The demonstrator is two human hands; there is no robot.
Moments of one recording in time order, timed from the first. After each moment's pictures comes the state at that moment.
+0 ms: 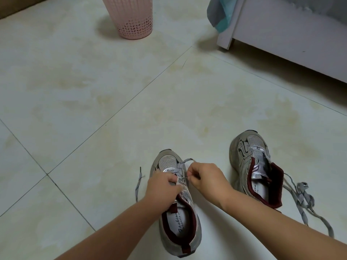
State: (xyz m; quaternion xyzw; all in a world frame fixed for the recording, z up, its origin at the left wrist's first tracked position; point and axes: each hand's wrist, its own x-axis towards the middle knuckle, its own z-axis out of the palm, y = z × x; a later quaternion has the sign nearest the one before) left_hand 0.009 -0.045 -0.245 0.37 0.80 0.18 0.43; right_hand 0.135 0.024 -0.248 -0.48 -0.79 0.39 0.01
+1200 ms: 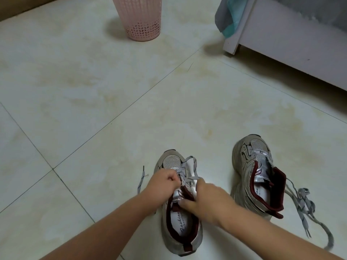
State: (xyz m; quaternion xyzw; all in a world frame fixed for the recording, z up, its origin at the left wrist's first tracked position) left_hand -0.008 -0.046 -0.243 0.38 0.74 0.26 0.49; right_hand 0.131 -0.012 -0.234 -0.51 -0.78 0.32 -0.19
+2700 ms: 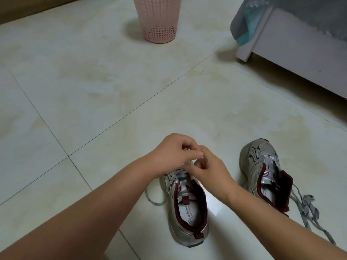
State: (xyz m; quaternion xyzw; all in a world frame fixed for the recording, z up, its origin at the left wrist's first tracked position) left_hand -0.030 -0.024 -0.161 0.49 0.66 0.32 0.47; right_hand 0.105 0.001 -0.195 -0.48 -0.70 0.52 0.11
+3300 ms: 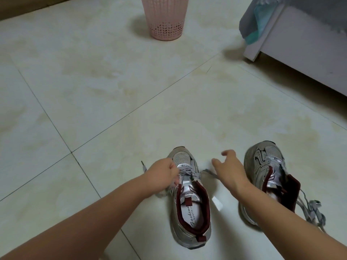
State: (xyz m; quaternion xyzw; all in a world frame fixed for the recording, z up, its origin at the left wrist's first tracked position) left_hand -0.041 -0.059 -0.217 0.40 0.74 0.19 0.50; right_hand 0.119 0.034 -0.228 -0.64 -0.64 0.43 0.05
